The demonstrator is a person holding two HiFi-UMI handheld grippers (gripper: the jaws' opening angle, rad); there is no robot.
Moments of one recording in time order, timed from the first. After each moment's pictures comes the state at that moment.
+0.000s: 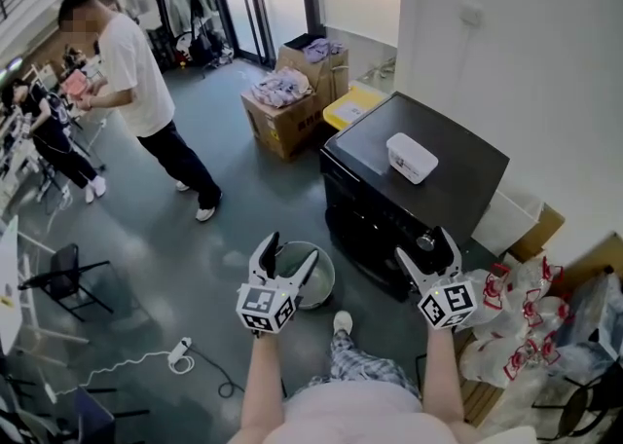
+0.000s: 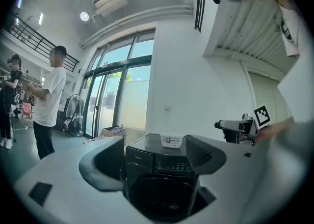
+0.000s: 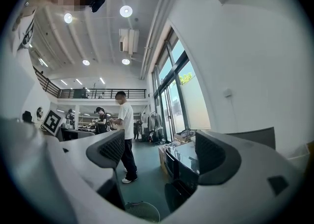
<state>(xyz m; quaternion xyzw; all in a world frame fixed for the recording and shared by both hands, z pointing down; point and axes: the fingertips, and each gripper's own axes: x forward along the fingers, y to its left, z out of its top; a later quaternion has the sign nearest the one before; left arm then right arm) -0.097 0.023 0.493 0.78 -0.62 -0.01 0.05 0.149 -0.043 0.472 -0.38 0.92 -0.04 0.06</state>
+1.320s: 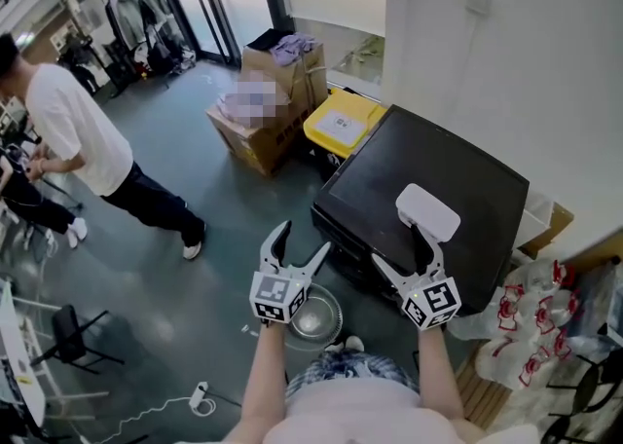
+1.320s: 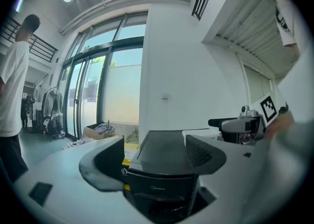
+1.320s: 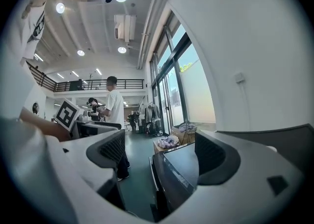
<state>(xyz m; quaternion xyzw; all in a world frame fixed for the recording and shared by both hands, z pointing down) -0.145 -0.250 0.500 0.84 -0.54 0.05 0.05 0.026 -0.247 0.489 -0.39 0.92 -0.05 0.00</state>
